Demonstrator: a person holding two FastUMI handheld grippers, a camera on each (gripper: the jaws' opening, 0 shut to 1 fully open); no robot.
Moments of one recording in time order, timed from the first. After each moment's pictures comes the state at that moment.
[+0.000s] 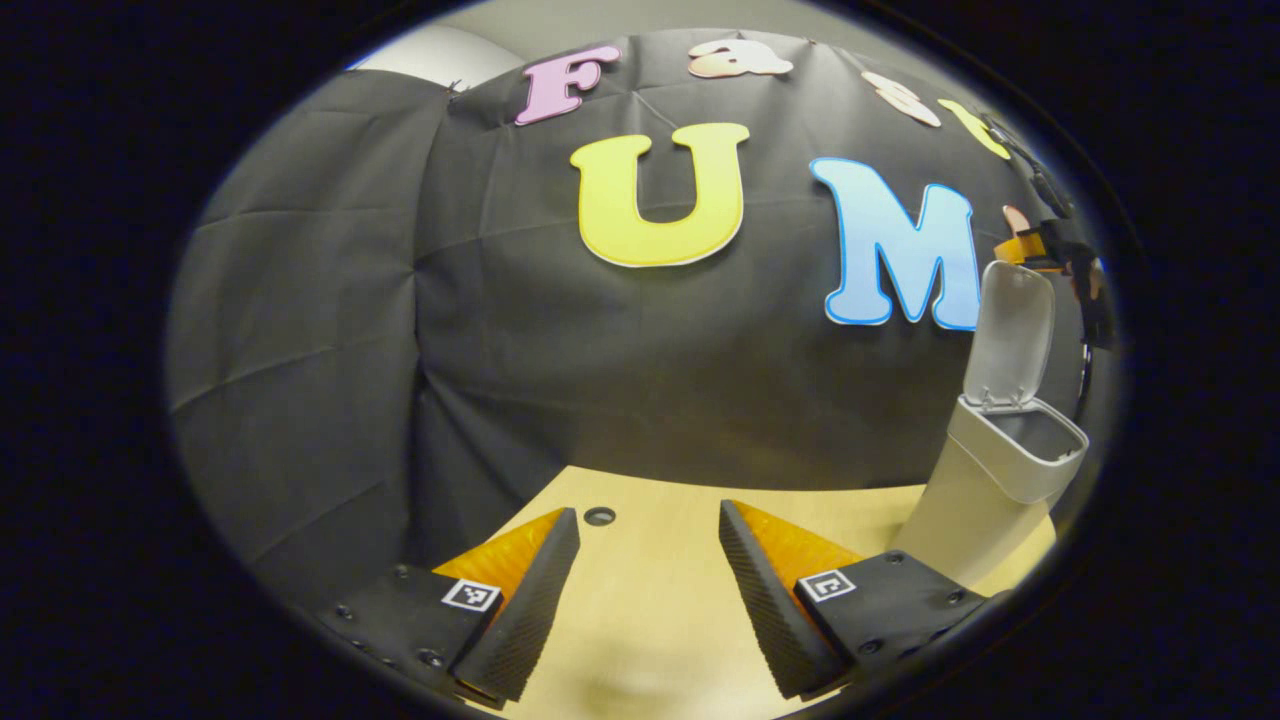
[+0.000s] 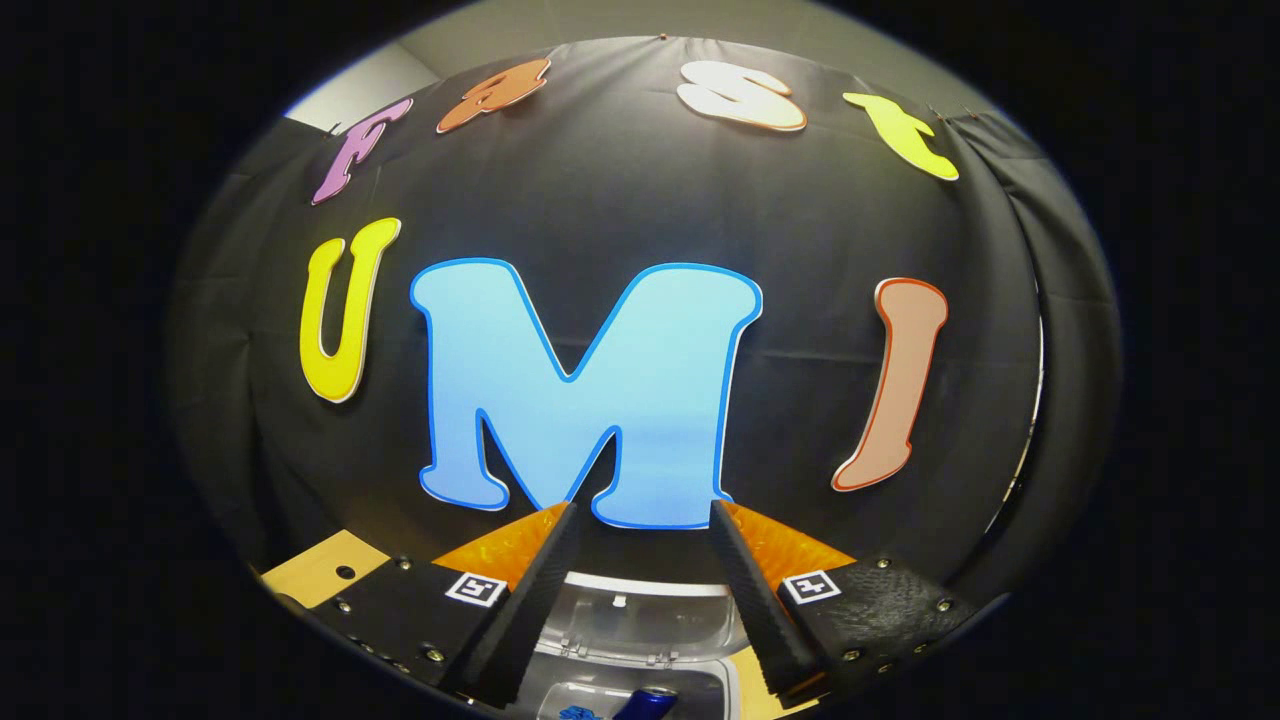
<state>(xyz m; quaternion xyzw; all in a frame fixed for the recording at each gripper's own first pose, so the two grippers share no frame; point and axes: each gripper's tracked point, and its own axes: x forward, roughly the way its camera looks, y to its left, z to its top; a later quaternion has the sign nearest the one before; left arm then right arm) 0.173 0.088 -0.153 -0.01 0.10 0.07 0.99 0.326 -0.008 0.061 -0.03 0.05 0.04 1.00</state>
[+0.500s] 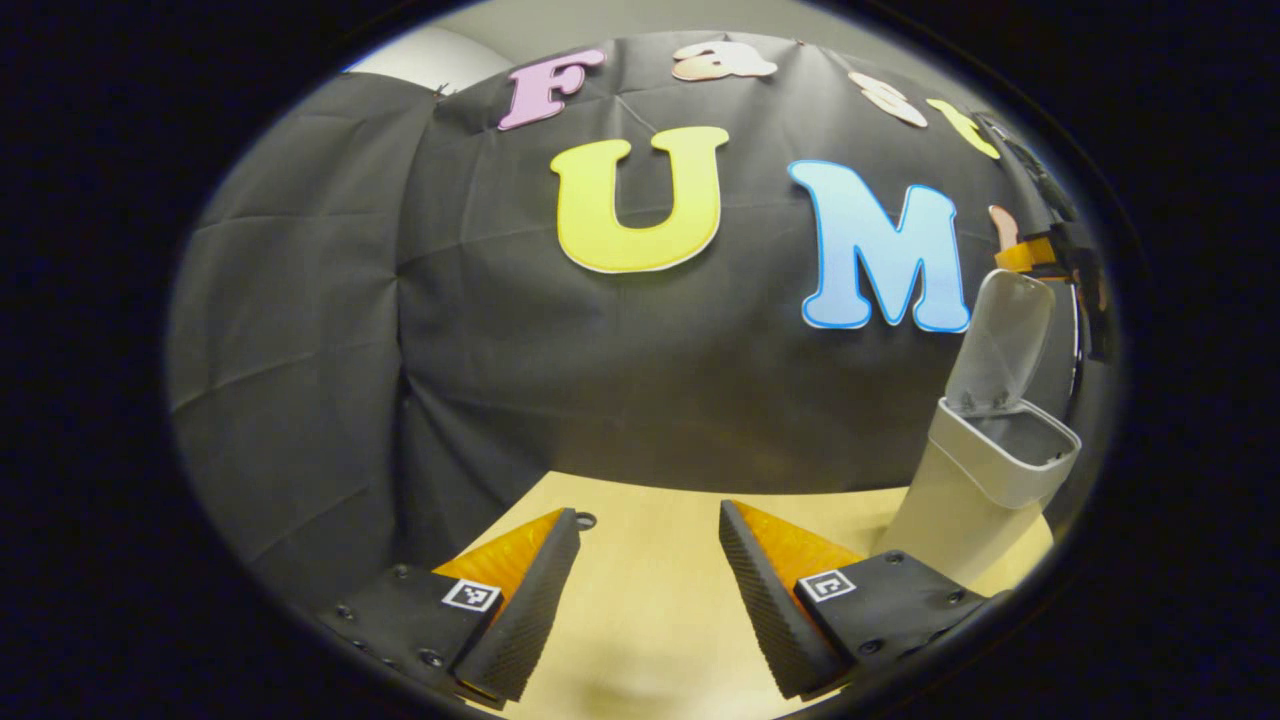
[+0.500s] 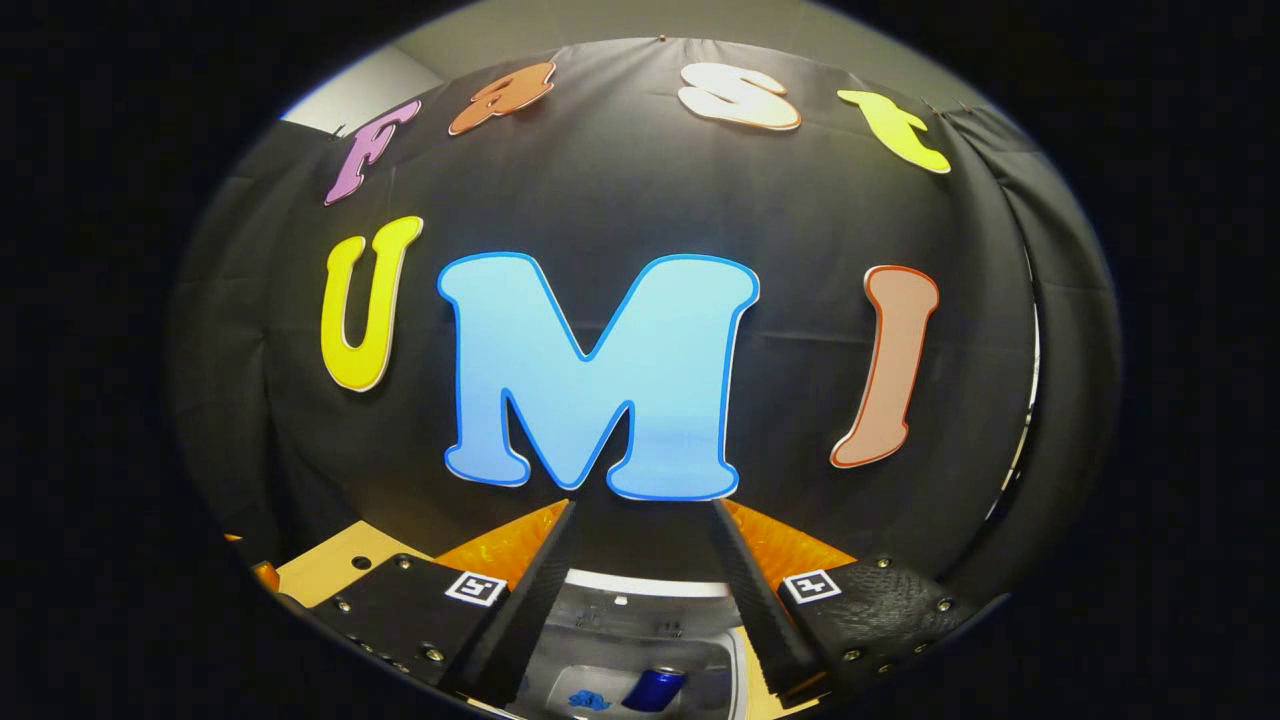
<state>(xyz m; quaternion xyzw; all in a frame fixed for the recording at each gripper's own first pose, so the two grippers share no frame) 0.177 0.059 -0.147 -0.01 0.09 0.04 1.00 0.280 -0.005 0.044 -0.02 0.07 0.05 1.00</state>
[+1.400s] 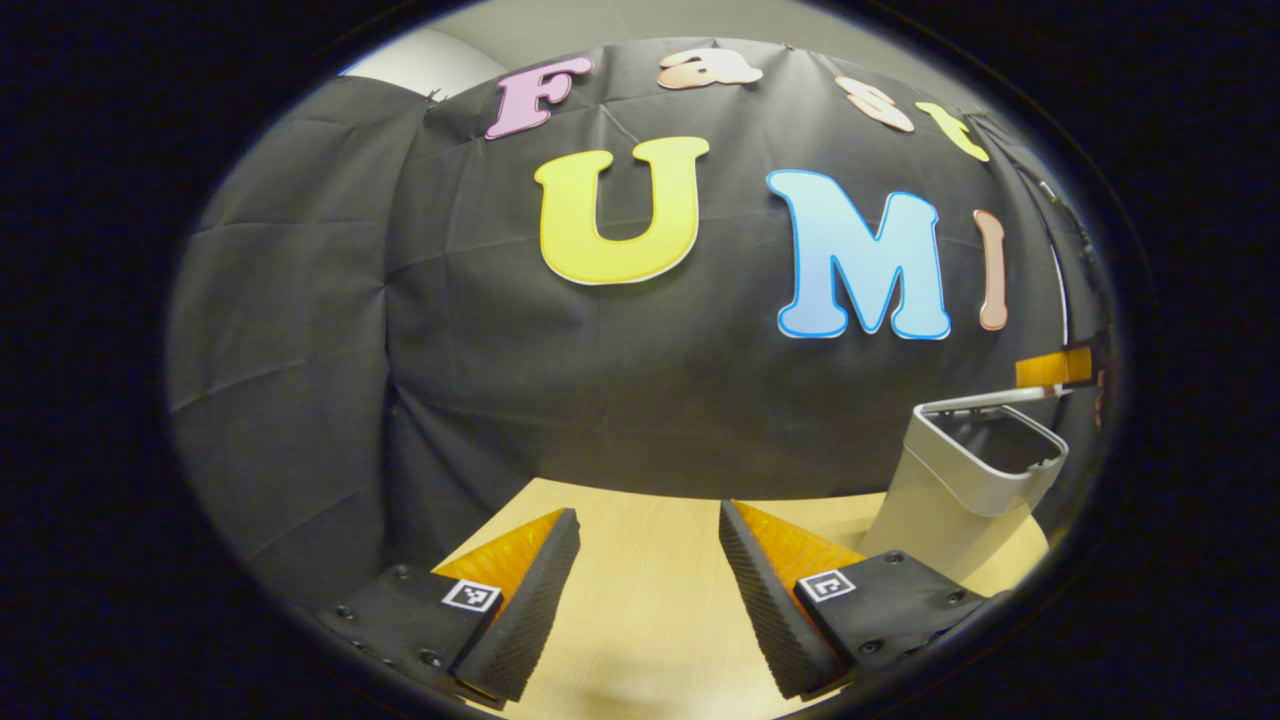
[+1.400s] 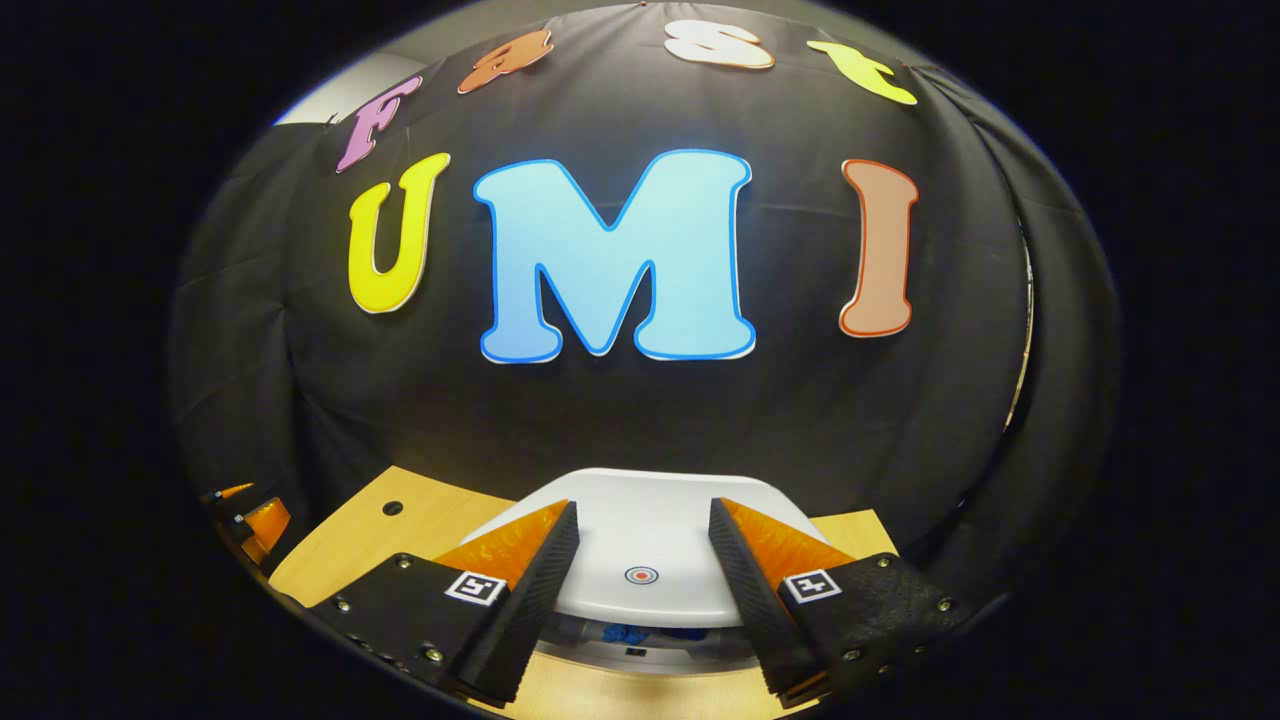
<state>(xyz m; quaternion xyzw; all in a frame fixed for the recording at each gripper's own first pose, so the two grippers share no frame) 0.168 0.044 -0.138 -0.01 0.08 0.03 1.00 0.206 0.010 -0.079 0.01 0.17 0.07 0.98</state>
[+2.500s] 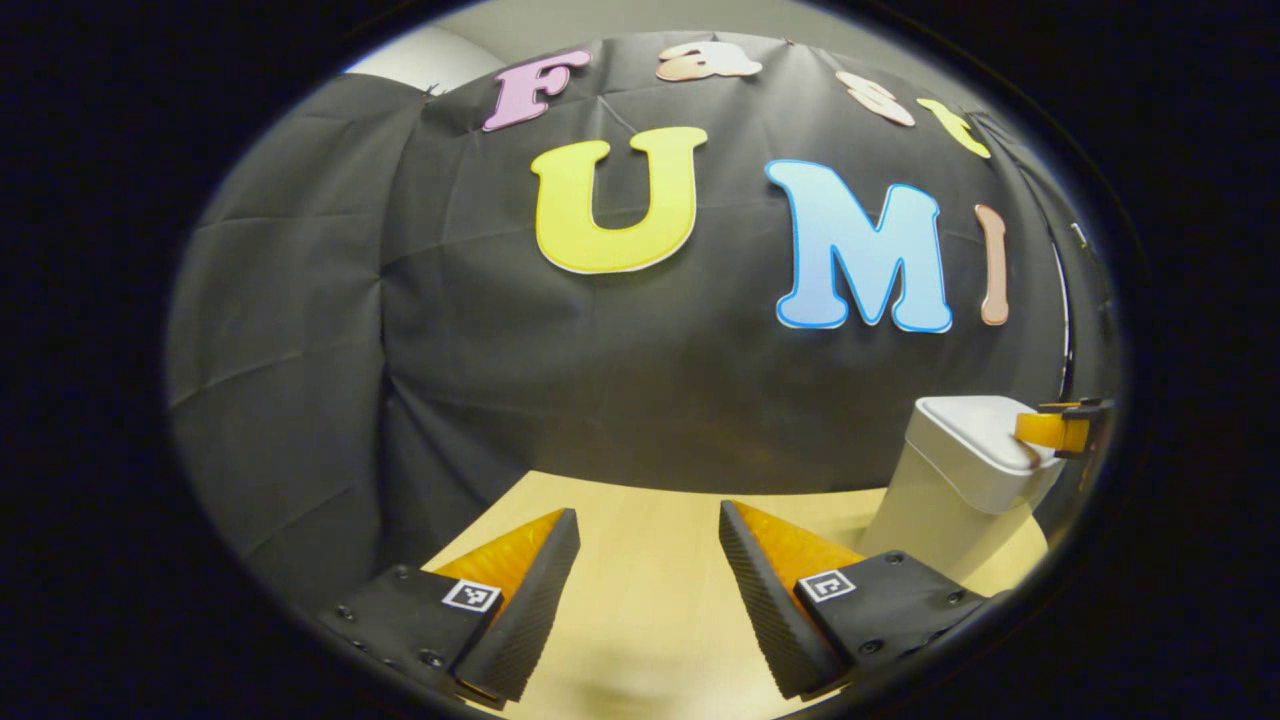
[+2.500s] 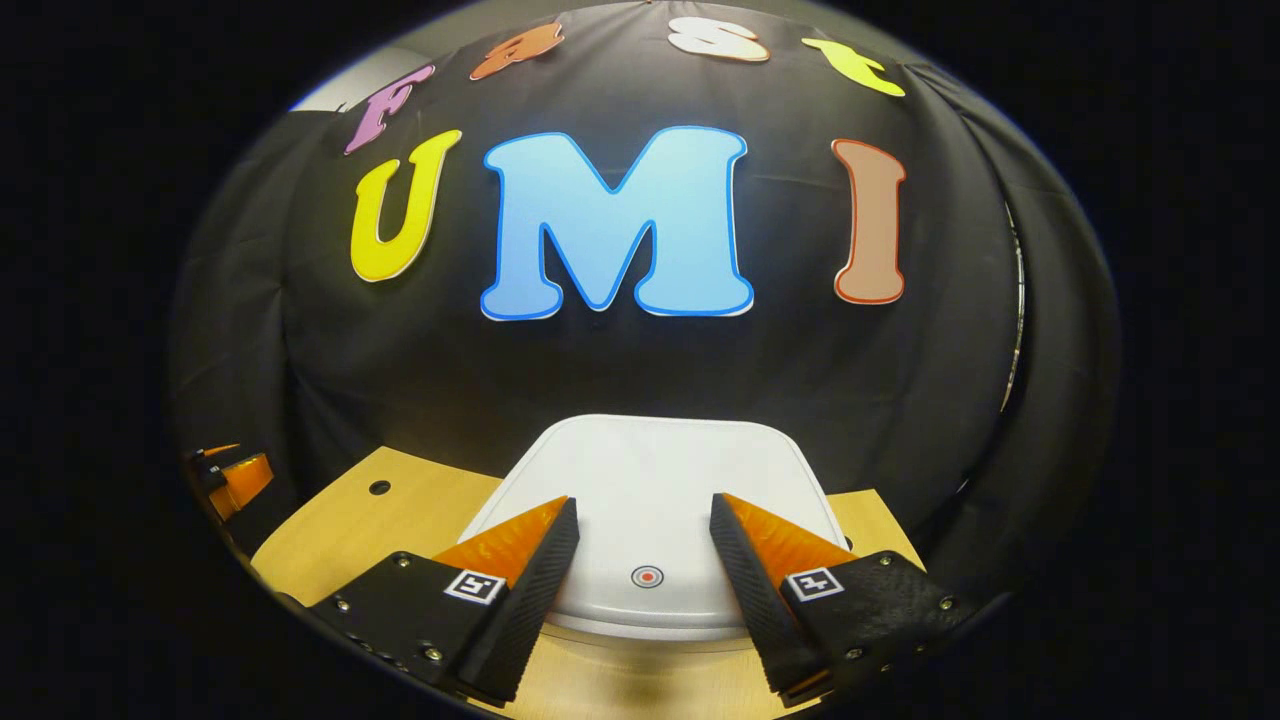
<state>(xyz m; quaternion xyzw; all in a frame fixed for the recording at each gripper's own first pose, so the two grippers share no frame) 0.179 0.037 -0.148 -0.01 0.09 0.03 1.00 0.193 0.014 -0.121 0.00 0.15 0.06 0.99</state>
